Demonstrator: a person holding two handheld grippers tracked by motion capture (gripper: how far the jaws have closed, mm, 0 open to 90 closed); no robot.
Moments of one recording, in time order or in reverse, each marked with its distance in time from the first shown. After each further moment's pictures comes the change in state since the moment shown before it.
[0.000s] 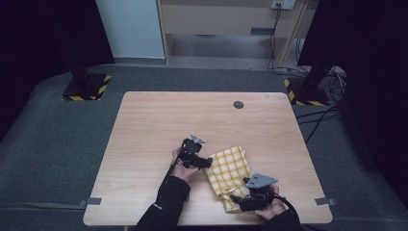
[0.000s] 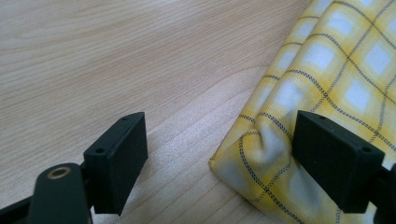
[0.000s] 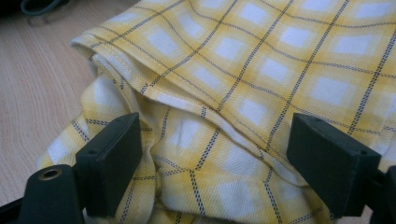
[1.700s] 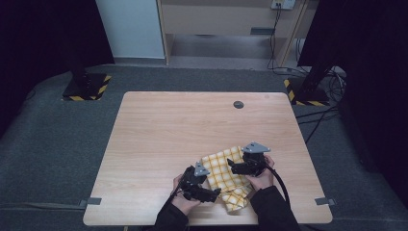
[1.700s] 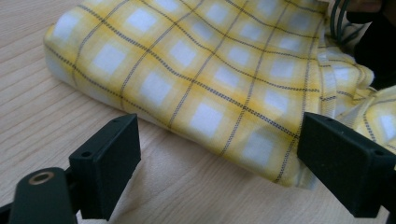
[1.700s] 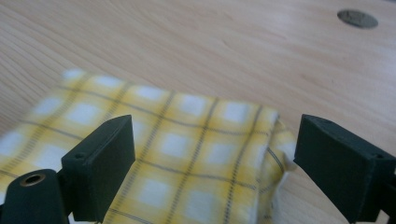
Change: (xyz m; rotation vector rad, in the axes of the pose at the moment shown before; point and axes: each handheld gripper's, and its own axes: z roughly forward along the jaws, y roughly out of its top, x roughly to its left) left arm -0.072 -0.058 -0.045 -0.039 -0.167 0.076; right arm -0.054 0.066 0.036 -0.095 -0.239 0.146
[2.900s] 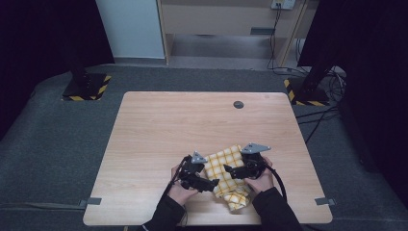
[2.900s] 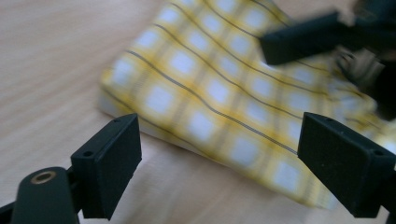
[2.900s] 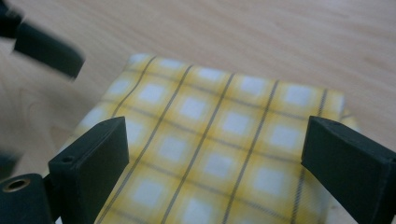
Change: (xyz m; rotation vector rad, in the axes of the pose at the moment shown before) left arm 0.028 0.028 -0.010 0.000 0.004 -0.035; right arm 0.007 0.004 -0.009 0.071 0.170 0.019
